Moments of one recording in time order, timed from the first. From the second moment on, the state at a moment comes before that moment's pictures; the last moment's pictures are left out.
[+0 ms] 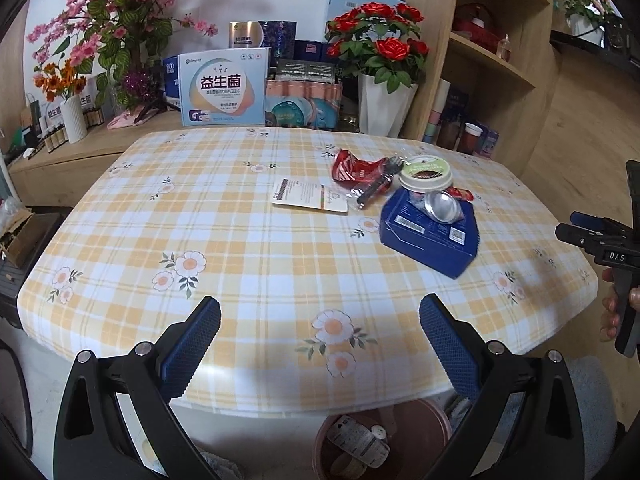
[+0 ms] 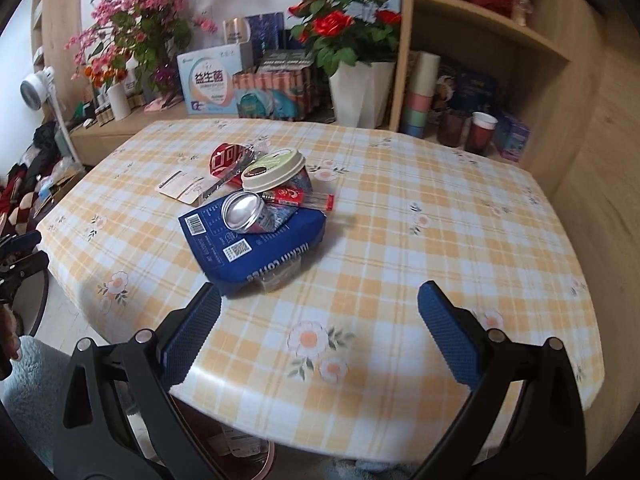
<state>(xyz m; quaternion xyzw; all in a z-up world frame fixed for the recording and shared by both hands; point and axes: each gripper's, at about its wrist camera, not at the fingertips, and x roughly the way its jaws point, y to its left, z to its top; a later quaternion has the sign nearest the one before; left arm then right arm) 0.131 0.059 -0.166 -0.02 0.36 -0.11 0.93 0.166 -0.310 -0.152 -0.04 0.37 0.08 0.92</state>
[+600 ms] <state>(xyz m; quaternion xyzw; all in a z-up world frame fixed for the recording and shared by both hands) 0.238 0.034 -0.189 0.01 0.37 -0.18 0.91 0.279 -0.285 -0.187 -0.10 0.41 0.12 0.90</state>
